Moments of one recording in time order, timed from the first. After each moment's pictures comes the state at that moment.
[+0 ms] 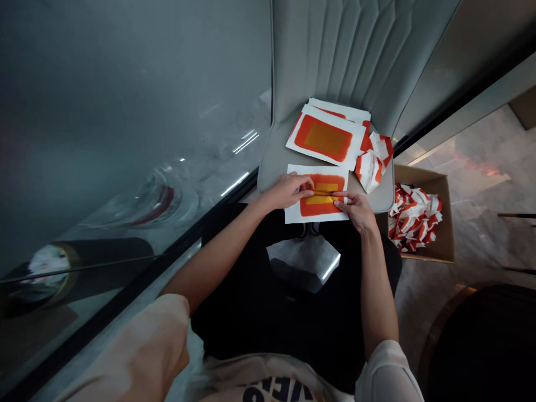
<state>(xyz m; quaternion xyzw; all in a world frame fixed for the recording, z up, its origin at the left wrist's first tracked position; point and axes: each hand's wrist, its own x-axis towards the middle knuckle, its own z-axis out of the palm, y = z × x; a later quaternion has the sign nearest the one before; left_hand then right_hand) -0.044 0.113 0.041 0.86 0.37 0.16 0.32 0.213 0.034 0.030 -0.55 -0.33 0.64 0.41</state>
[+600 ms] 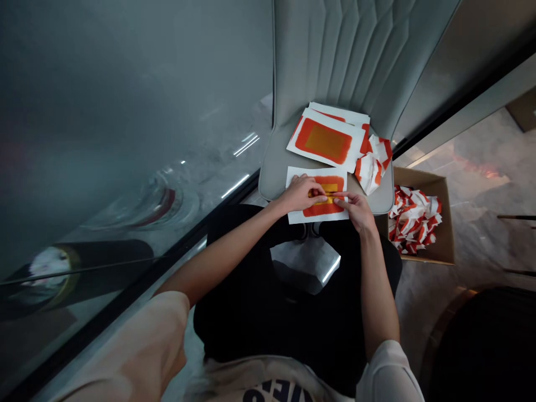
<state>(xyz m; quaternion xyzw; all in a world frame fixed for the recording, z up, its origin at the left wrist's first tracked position) -0.006 0.107 0.033 0.84 0.41 0.18 0.31 0.208 0.041 0.030 -0.56 -0.33 0.62 0.43</state>
